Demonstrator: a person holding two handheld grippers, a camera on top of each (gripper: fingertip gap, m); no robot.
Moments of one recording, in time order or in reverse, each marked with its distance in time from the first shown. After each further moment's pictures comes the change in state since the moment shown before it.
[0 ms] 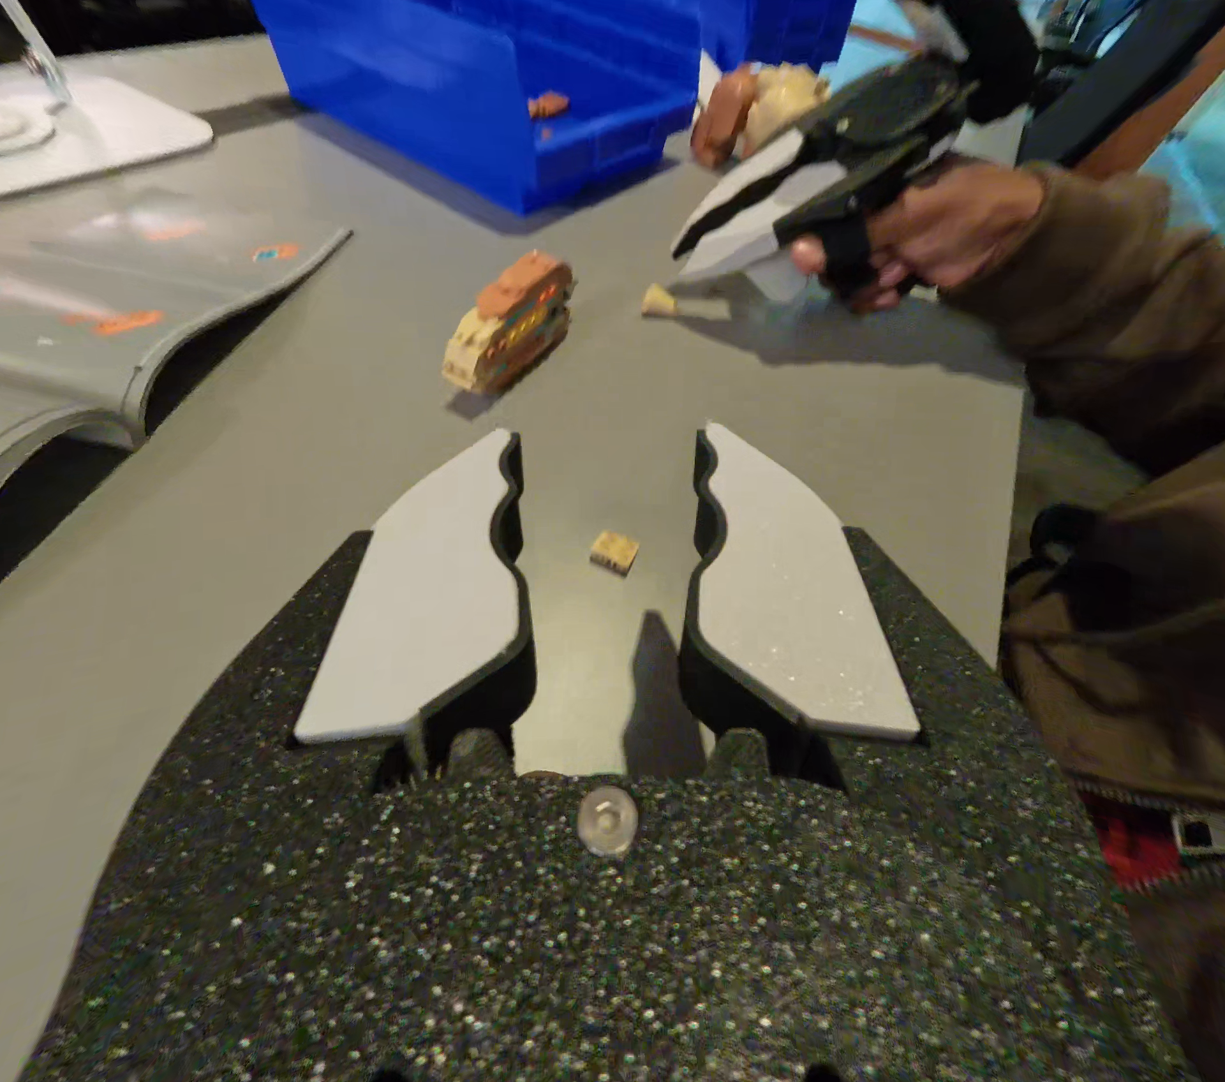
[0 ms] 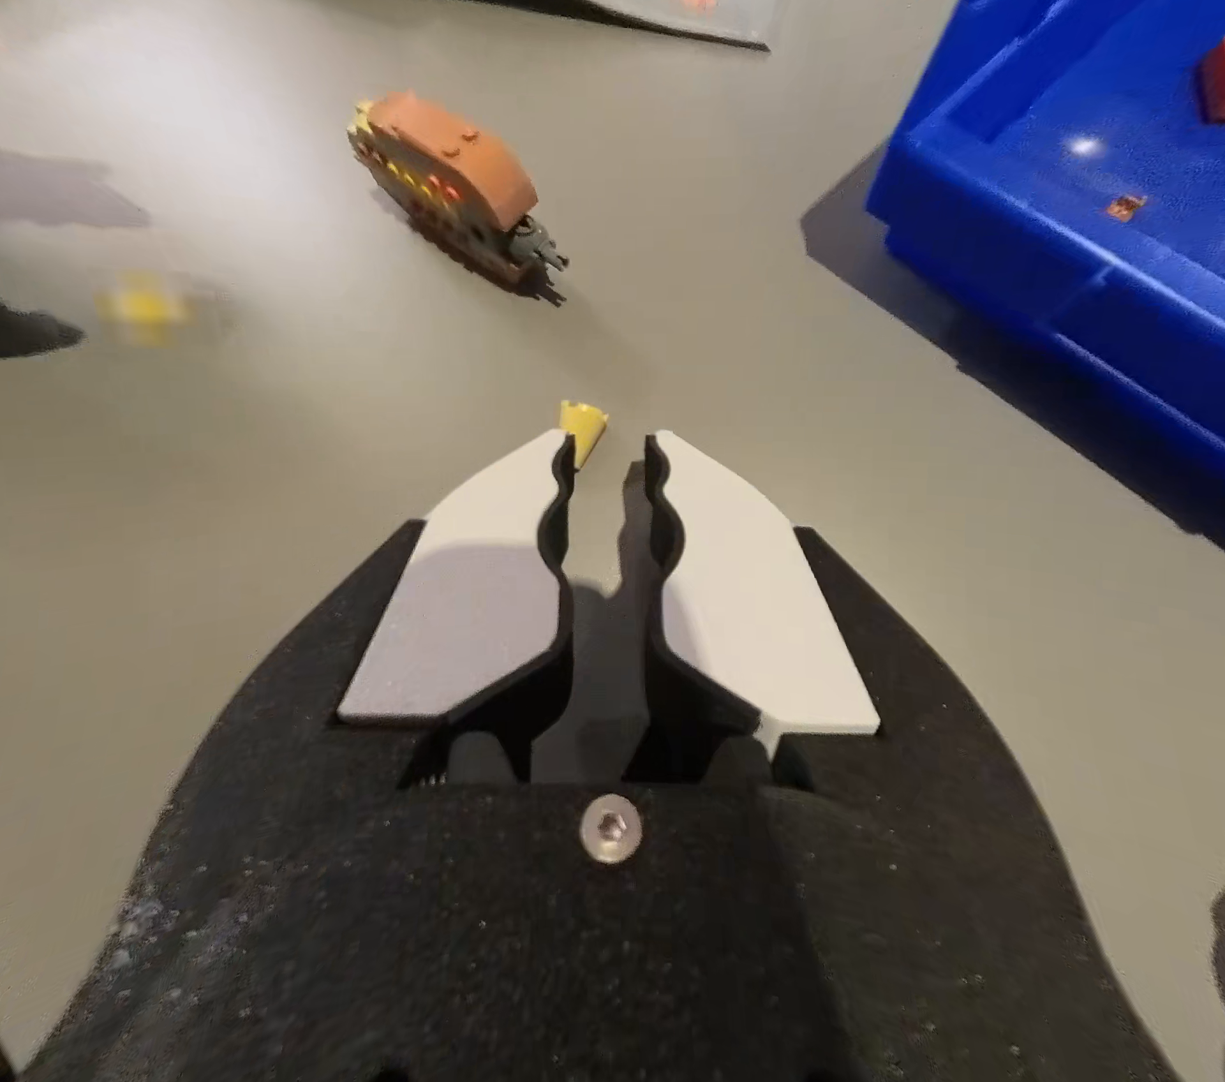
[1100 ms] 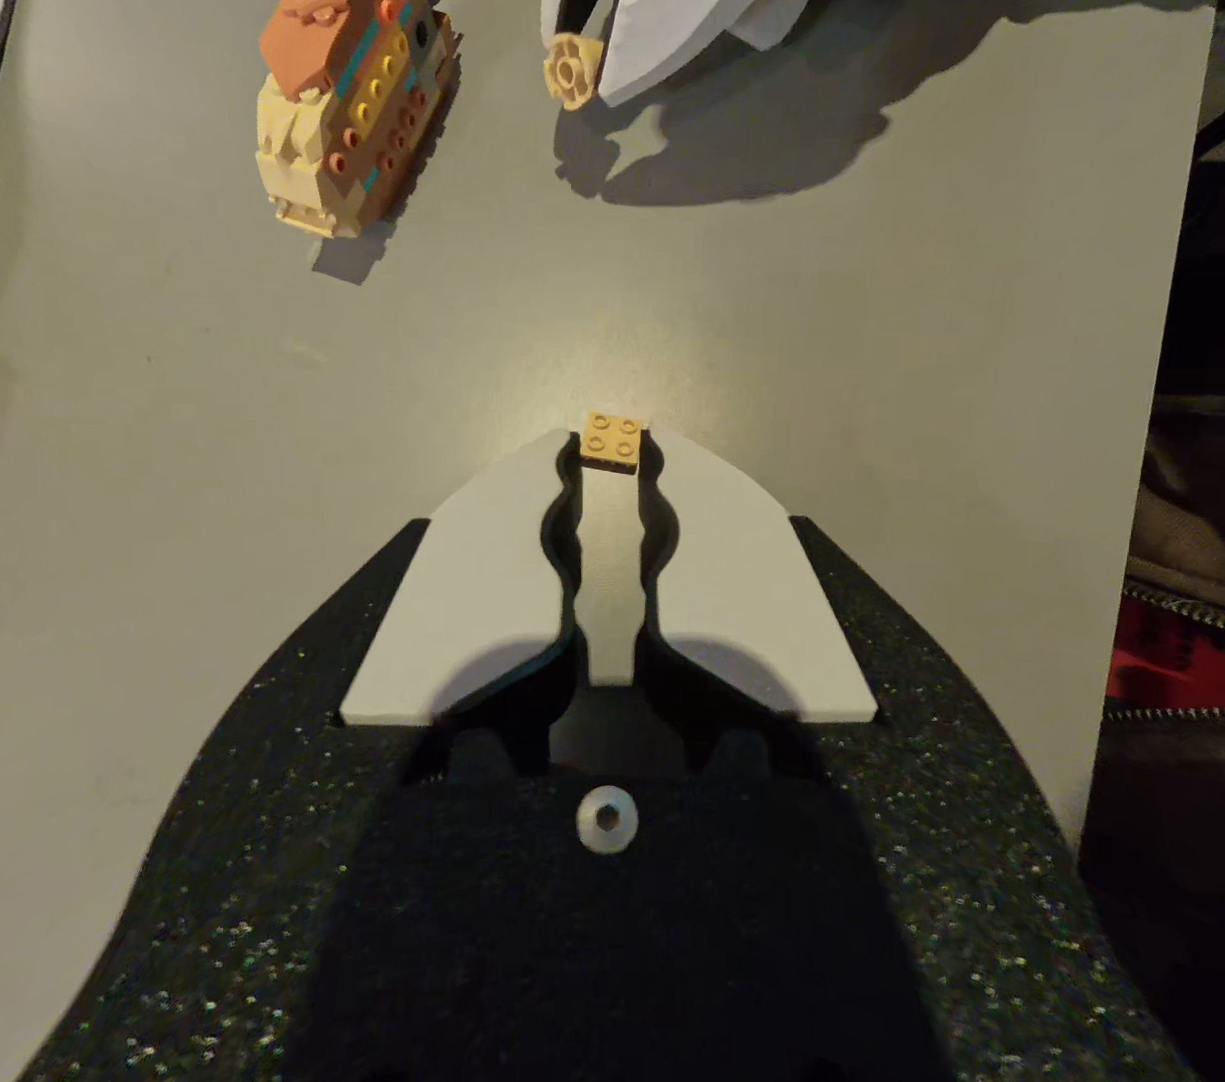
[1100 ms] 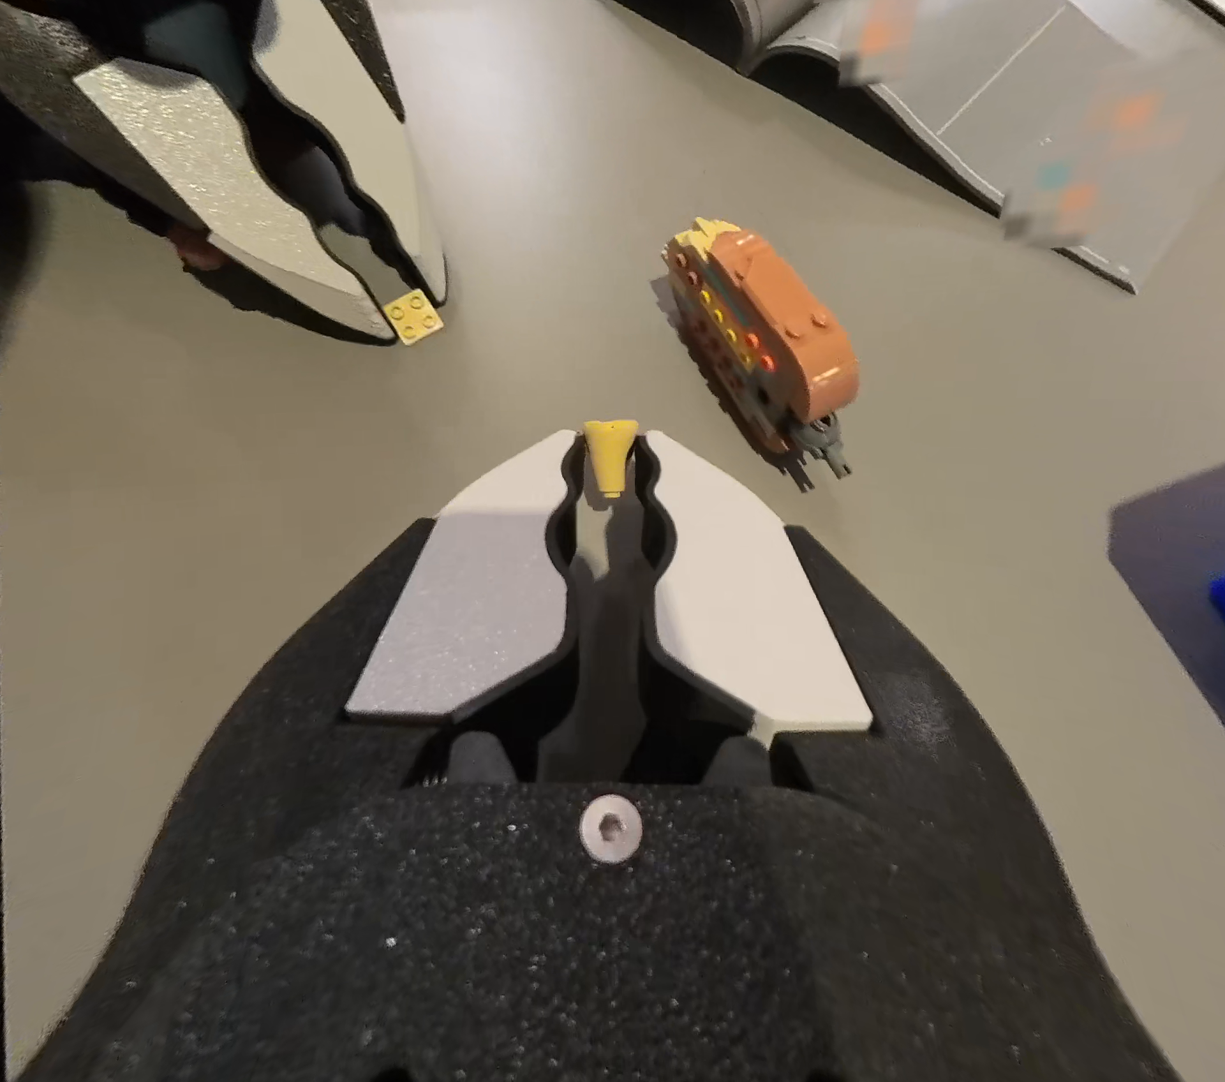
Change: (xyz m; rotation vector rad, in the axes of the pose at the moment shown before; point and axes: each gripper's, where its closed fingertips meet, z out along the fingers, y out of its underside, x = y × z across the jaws) left arm 0.001 0.066 0.027 -0.483 0.111 0.196; right arm -0.083 -0.027 0.030 0.036 -0.328 -0.292
